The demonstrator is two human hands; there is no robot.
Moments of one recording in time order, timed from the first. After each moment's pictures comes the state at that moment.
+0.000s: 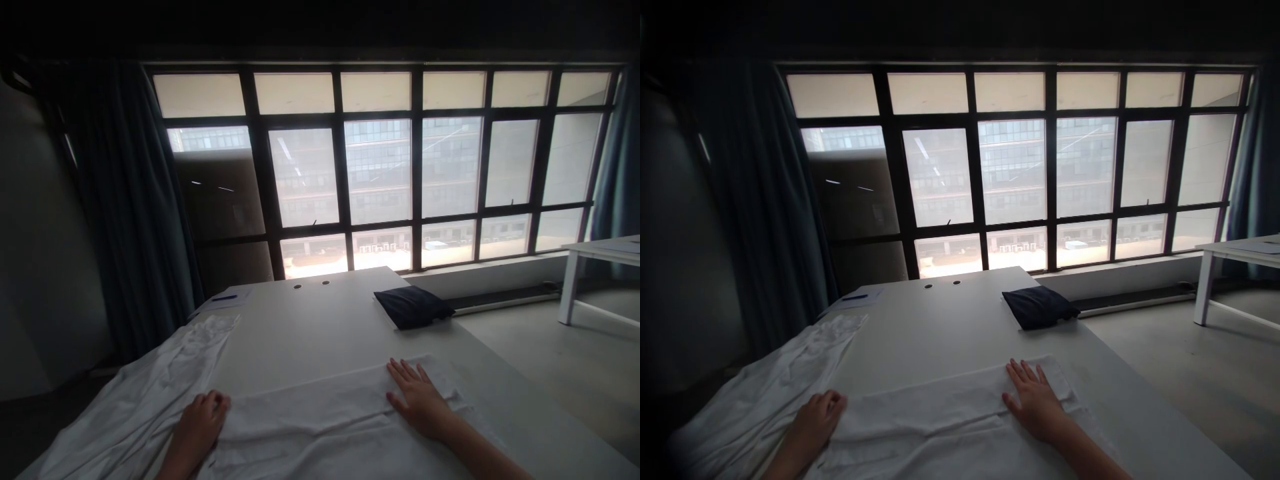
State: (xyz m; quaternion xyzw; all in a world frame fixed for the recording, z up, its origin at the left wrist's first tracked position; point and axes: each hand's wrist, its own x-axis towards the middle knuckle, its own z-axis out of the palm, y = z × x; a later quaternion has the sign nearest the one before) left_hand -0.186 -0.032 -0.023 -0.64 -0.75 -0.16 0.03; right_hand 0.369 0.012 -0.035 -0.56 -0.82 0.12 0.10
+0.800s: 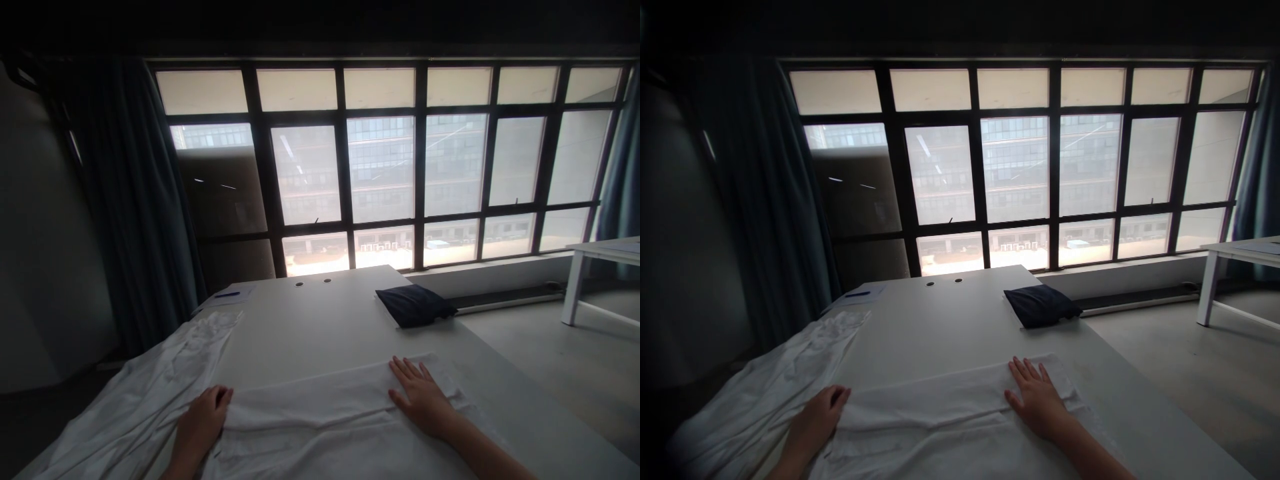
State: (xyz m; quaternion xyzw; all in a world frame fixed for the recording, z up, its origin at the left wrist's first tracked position) left_hand -0.179 -0.037 -0.016 -0.57 -0.80 -0.19 0.02; right_hand 0.368 0.010 -0.032 -0.57 -0.81 0.11 0.09
